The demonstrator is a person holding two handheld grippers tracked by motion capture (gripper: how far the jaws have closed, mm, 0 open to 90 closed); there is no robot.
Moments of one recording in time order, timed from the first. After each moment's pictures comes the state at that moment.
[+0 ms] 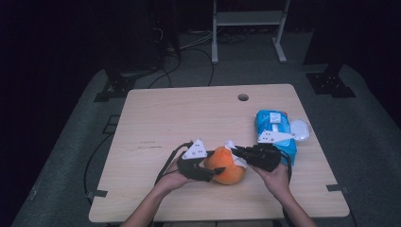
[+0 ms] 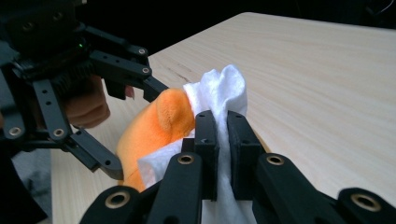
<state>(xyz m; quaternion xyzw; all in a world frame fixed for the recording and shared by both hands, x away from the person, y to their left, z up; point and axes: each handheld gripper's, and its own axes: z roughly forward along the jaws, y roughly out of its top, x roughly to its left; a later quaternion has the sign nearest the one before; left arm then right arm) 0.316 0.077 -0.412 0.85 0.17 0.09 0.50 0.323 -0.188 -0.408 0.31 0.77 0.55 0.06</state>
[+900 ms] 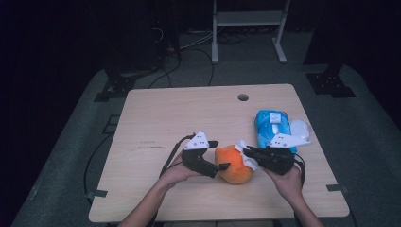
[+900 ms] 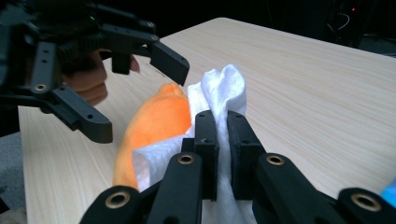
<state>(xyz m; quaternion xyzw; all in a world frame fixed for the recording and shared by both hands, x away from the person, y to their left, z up) 0.336 0.064 -0.411 0.83 0.17 0.05 0.53 0.304 -0.215 -0.397 0.31 0.77 0.54 0.13</state>
